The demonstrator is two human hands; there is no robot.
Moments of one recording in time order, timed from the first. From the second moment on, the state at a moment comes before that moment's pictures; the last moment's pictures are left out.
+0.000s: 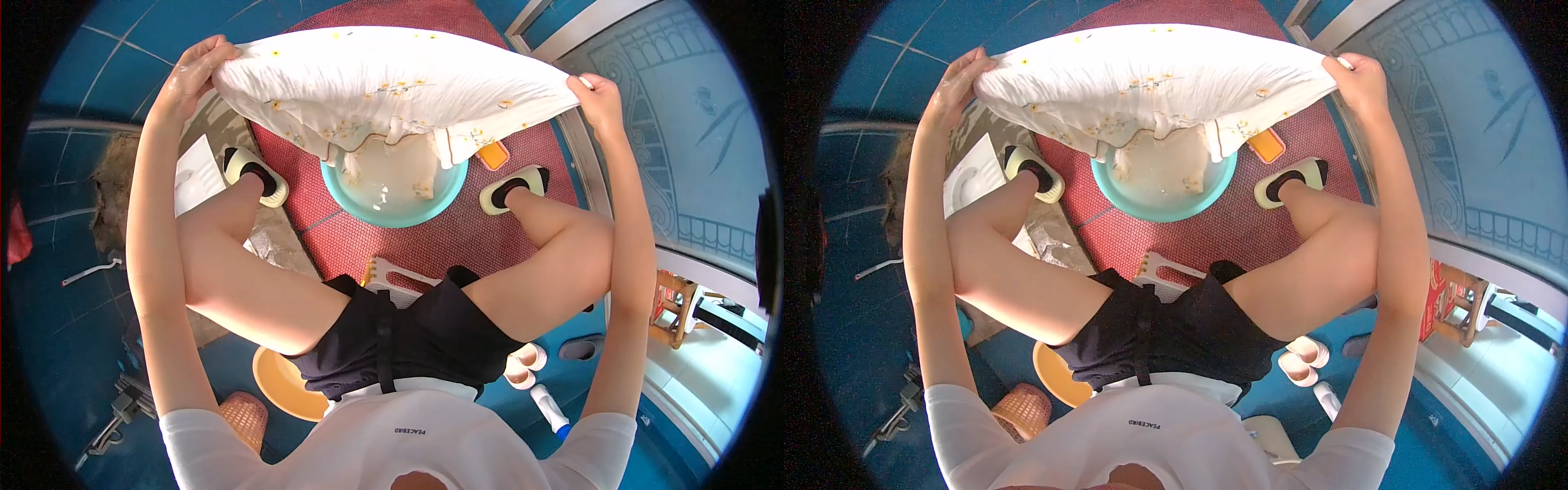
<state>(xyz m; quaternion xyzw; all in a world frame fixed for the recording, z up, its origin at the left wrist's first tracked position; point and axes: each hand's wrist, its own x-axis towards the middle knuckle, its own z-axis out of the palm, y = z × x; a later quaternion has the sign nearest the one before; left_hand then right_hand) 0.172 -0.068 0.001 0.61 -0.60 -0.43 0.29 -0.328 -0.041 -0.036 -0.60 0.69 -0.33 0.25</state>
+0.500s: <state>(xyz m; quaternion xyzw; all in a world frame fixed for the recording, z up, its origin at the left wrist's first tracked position) 0.131 -0.056 -0.003 0.55 -0.61 -0.49 0.29 -0.301 -0.042 -0.036 -0.54 0.64 -0.39 0.39</state>
